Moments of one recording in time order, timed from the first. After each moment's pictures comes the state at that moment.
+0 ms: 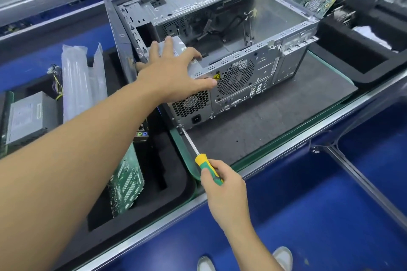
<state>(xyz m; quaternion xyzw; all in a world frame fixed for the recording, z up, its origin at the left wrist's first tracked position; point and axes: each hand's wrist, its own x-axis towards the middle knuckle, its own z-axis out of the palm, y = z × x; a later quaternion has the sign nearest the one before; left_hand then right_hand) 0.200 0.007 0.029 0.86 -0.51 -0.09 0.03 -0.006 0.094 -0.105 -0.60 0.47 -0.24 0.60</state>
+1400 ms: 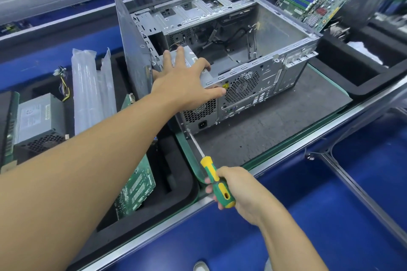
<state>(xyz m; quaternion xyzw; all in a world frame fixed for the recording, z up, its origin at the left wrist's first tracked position) 0.200 0.008 0.024 0.86 -0.51 -0.07 0.04 -0.005 0.056 -0.066 -0.44 0.50 0.01 0.75</state>
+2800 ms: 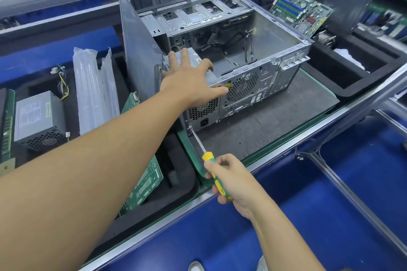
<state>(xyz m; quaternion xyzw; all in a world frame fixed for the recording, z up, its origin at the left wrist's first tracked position) 0.199 0.008 0.024 0.85 -0.52 -0.07 0.04 0.001 0.073 -0.072 -0.48 0.49 -0.07 0.73</state>
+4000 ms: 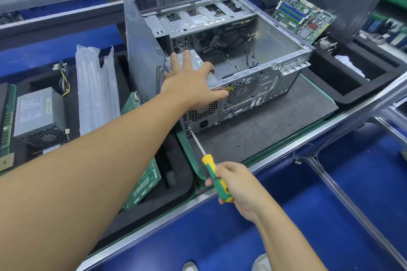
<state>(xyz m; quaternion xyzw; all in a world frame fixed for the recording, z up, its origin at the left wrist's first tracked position) 0.197 0.009 0.026 0.85 -0.52 -0.09 0.04 -0.012 0.066 -0.071 -0.51 0.48 -0.05 0.71</state>
